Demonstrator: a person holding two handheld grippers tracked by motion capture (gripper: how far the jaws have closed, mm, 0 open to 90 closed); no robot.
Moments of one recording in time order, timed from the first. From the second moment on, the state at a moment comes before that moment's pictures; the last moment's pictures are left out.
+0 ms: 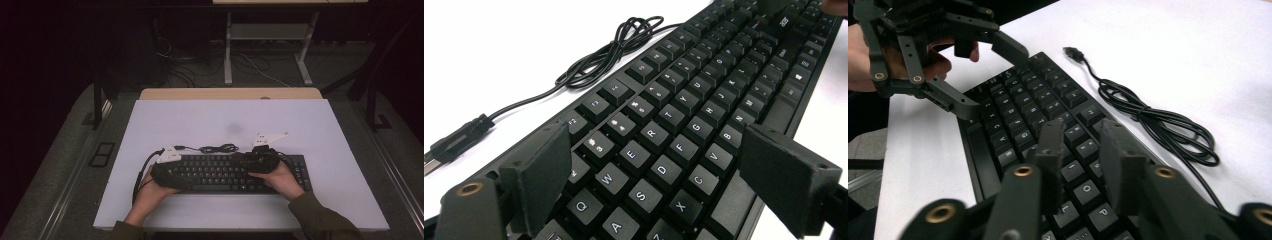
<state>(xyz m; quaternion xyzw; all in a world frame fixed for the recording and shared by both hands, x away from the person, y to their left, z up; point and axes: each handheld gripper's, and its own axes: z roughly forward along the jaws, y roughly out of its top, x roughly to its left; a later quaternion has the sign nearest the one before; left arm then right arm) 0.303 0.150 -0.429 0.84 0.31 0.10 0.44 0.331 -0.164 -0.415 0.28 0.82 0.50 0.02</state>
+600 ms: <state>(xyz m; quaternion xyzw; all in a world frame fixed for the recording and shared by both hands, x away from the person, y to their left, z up) 0.305 0.149 -0.430 0.84 0.32 0.10 0.43 0.325 -0.137 -0.421 0.24 0.85 0.48 -0.01</state>
